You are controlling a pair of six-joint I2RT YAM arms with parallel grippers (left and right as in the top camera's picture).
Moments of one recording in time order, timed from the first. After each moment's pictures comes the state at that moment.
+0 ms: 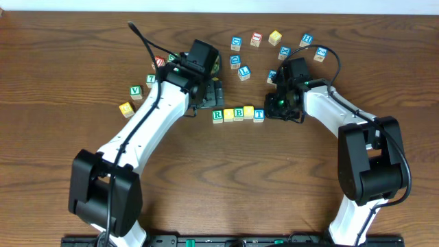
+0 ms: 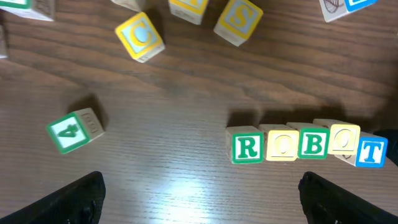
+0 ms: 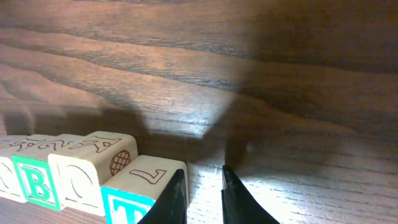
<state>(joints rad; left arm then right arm) -0.44 1.80 1.48 -0.91 -0.08 -0.51 0.24 1.98 1.25 -0.54 -0.30 0.30</state>
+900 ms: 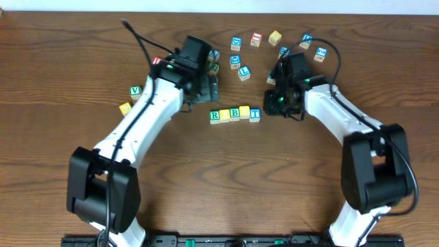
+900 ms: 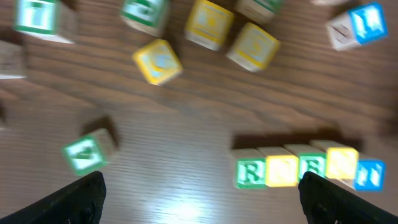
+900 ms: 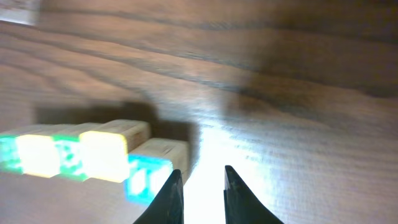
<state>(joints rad) -0.39 1.81 1.48 -0.87 -0.08 -0.48 0.26 1.93 1.28 -0.60 -0.25 0.25</state>
